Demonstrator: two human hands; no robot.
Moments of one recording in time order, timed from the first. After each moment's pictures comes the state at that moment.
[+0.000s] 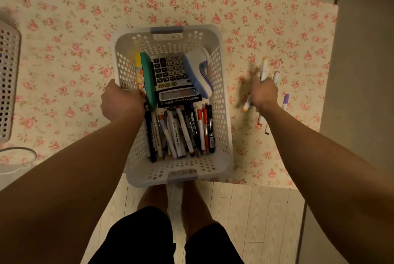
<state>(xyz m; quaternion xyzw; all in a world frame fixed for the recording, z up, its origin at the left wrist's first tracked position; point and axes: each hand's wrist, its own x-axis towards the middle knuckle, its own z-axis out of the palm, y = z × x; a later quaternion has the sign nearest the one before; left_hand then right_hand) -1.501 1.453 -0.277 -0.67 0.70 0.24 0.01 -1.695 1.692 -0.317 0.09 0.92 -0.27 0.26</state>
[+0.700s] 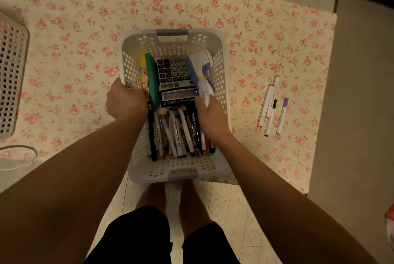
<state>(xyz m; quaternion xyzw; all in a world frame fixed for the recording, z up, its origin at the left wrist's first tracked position) -1.500 1.450 -0.279 -0.67 0.70 0.26 0.01 -1.570 1.622 -0.280 -0.04 0.82 -0.44 0.36</state>
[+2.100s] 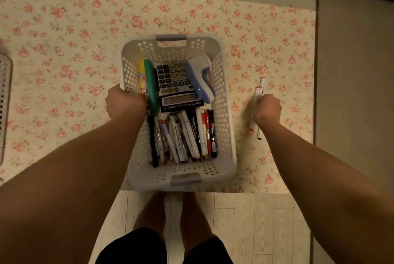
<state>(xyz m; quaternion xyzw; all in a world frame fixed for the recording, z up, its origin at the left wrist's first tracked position) -1.545 1.464 -0.273 -0.67 0.69 0.30 0.02 -1.700 1.746 -0.337 0.08 0.96 -0.10 0.23</state>
